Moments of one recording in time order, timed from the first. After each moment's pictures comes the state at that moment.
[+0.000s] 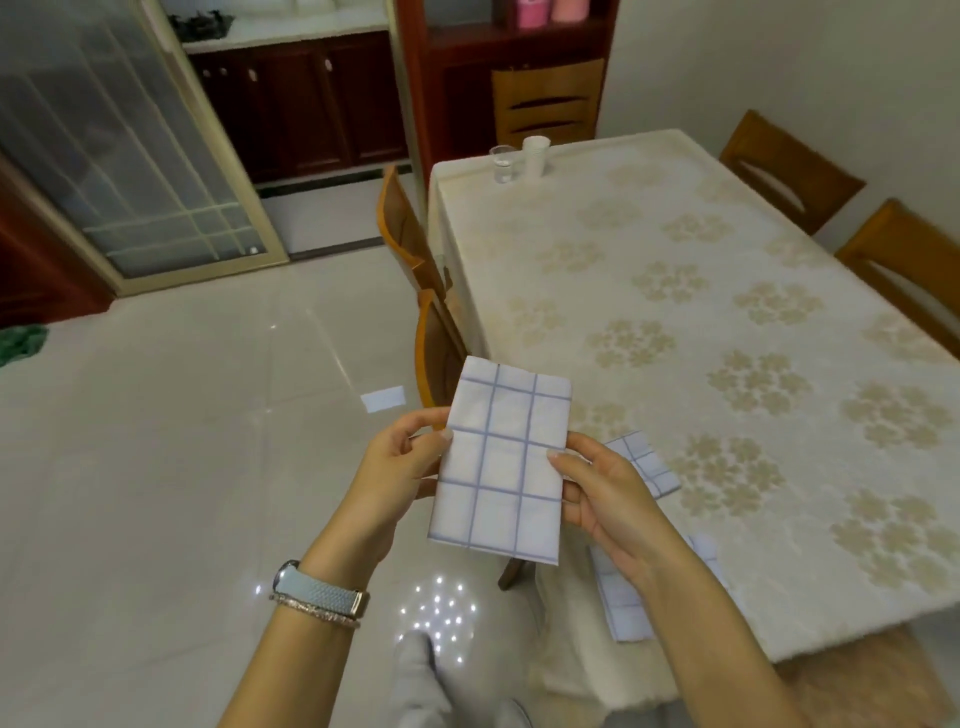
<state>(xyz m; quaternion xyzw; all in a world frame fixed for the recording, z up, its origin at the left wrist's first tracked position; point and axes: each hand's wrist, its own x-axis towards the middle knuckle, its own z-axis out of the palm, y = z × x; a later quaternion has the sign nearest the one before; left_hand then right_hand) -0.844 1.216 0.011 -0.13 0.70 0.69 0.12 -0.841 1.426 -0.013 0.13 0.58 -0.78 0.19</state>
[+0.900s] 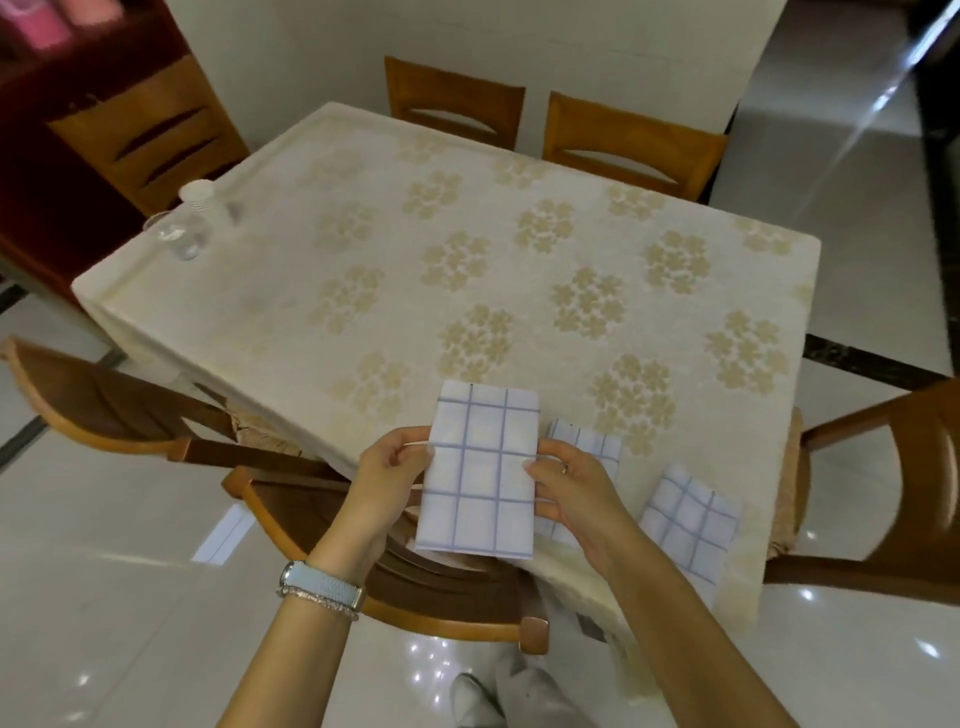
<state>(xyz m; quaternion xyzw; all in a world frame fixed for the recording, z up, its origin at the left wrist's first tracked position) -1.094 1.260 -0.052 0.09 0.72 0.56 0.40 -0.946 1.399 -0.073 0.43 0.49 -0.75 -0.10</state>
